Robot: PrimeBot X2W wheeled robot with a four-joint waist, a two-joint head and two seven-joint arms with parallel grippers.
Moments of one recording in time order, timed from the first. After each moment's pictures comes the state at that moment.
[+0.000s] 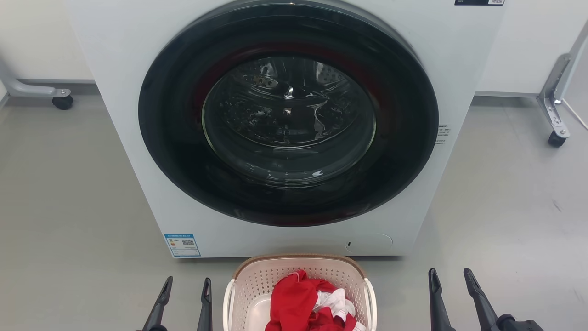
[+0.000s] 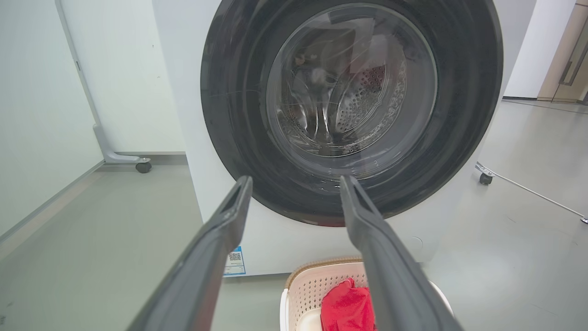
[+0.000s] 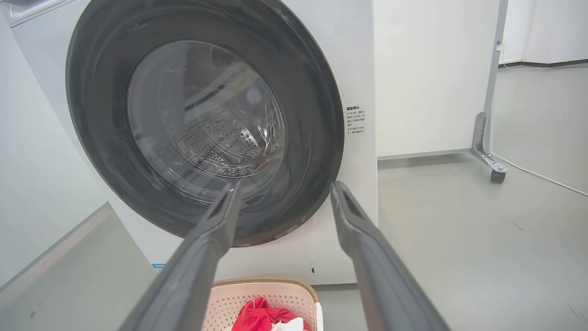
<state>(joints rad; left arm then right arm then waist) 0.12 0.13 -0.27 0.08 -0.25 0.12 -0.25 0.13 -0.09 0.27 0.00 0.30 -0.12 -0.25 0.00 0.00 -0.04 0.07</state>
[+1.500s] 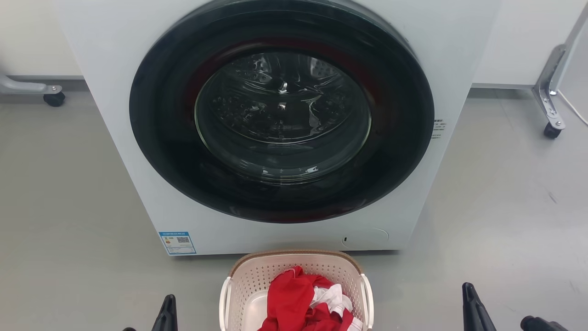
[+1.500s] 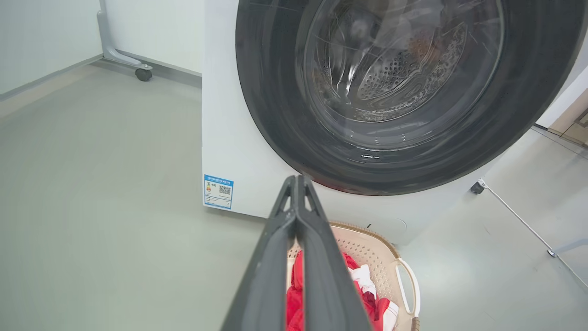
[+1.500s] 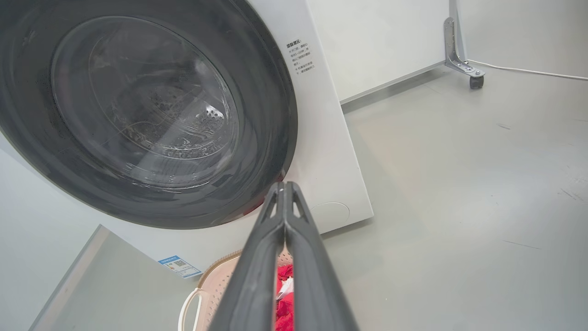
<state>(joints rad) 0.12 0.09 -0.17 0.17 -0.47 0.08 -0.18 0.13 -0.07 0.18 0.10 0.54 -0.08 -0.18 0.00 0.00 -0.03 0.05</state>
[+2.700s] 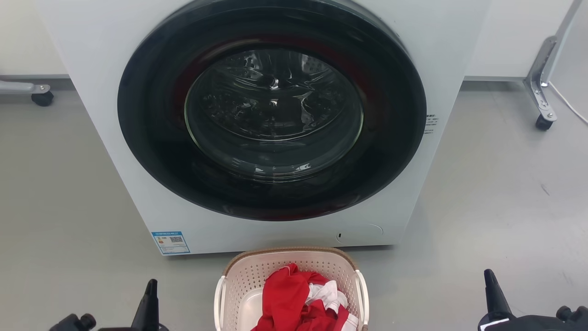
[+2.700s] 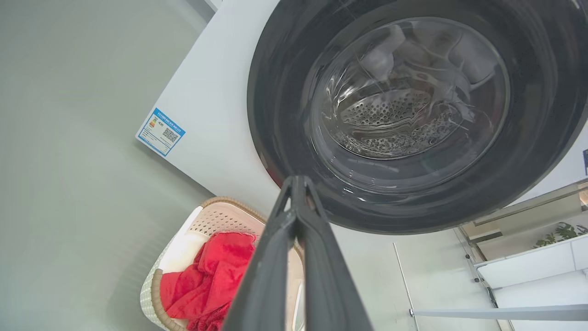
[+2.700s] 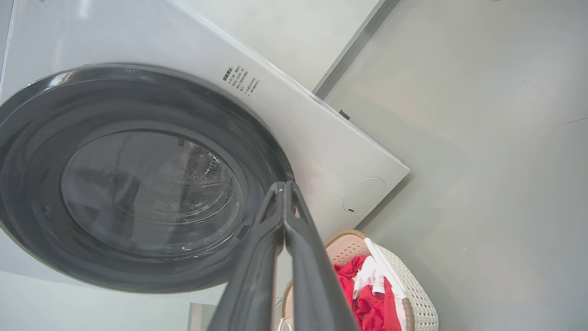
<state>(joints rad) 0.04 0.07 -0.05 0.22 -1.00 -0.01 -0.04 0.02 -0.06 0.03 0.19 1.03 0.01 -0.04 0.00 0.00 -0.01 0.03</state>
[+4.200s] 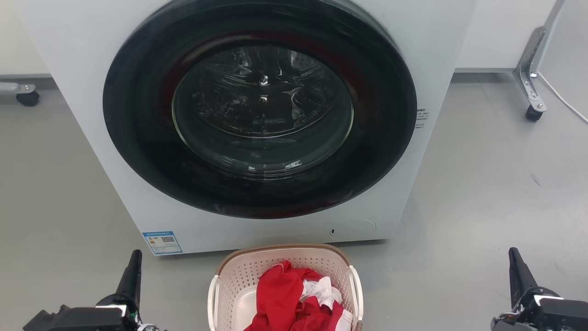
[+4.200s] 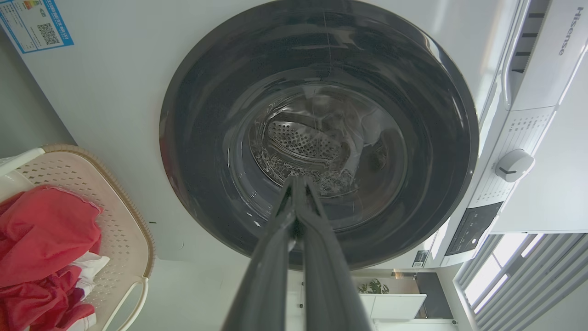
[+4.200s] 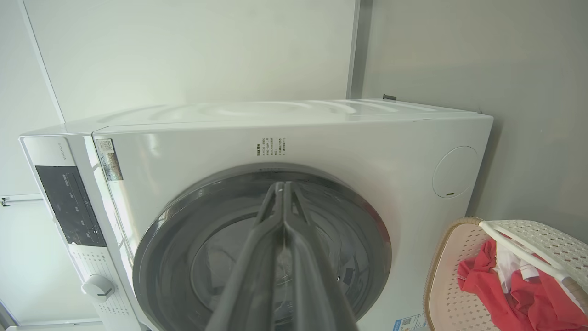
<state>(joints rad) -0.08 0.04 0.09 0.29 -1.60 -0.12 0.11 -0.09 -0.04 -0.13 0.30 1.60 0.12 0.11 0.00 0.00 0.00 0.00</state>
